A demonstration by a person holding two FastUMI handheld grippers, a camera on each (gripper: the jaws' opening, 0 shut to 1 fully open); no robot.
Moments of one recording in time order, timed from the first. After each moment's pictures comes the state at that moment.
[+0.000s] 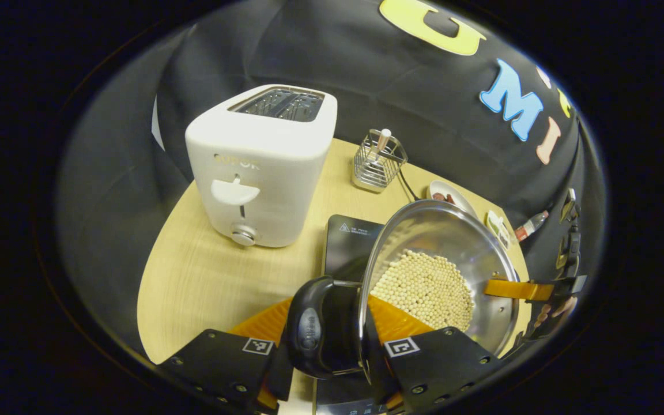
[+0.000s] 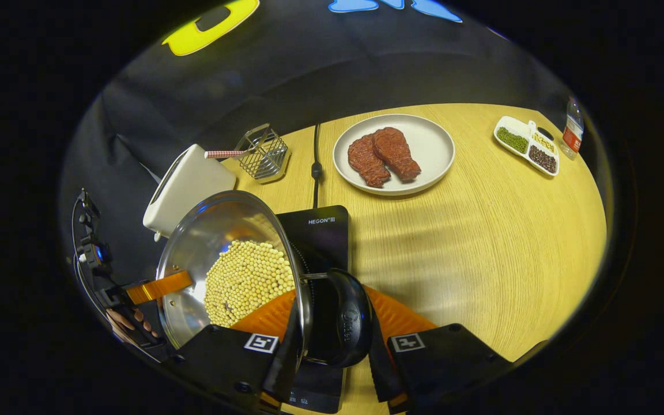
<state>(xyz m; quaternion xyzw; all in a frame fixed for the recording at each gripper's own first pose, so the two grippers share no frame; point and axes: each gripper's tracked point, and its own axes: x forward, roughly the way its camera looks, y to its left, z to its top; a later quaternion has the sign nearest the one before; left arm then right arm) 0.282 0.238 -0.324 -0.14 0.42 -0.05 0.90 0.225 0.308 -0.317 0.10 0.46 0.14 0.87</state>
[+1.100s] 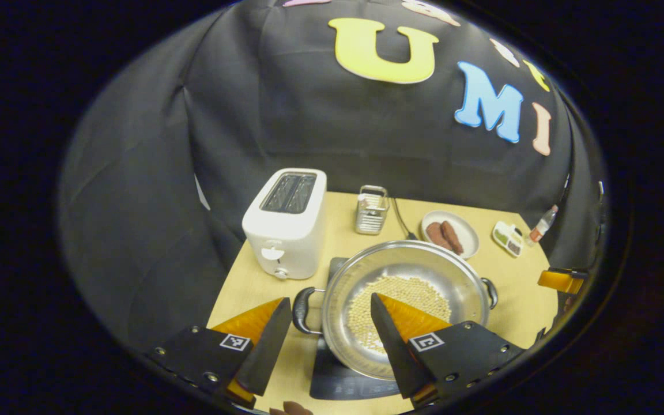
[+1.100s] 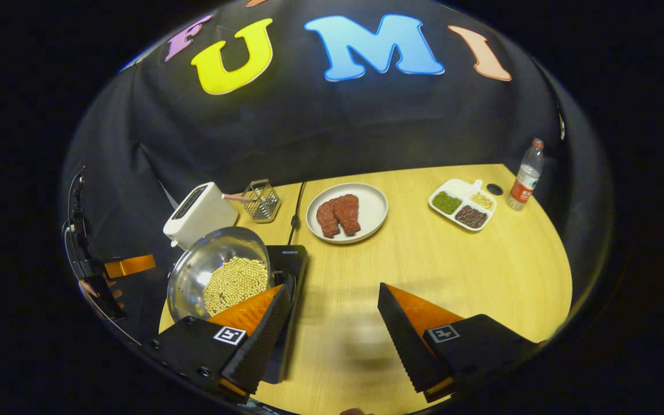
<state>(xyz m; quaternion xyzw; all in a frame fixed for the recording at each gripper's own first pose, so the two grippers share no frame) 0.234 0.204 -0.160 -0.03 0.32 0.03 0.95 0.175 0.166 -0.183 0.05 0.31 0.13 0.94</state>
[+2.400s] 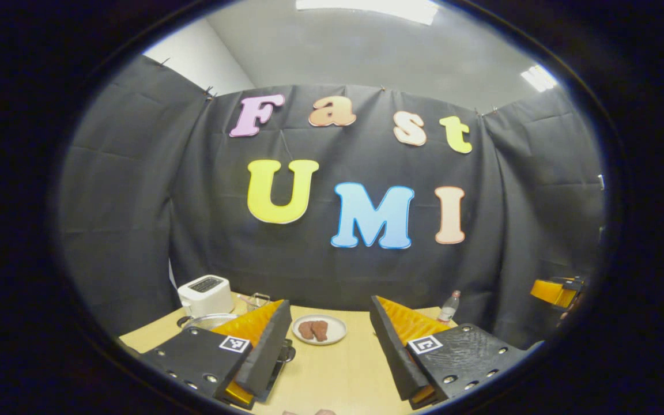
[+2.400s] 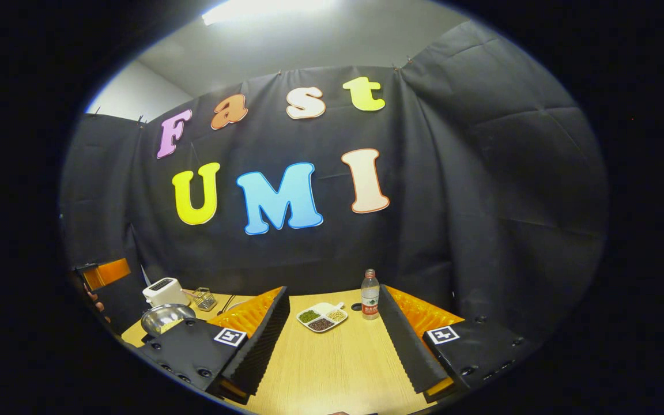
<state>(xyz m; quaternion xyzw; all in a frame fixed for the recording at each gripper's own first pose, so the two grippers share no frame) 0.068 -0.183 0.032 -0.02 -0.02 0.03 1.00 0.073 -0.168 0.001 0.06 0.01 0.04 1.00</state>
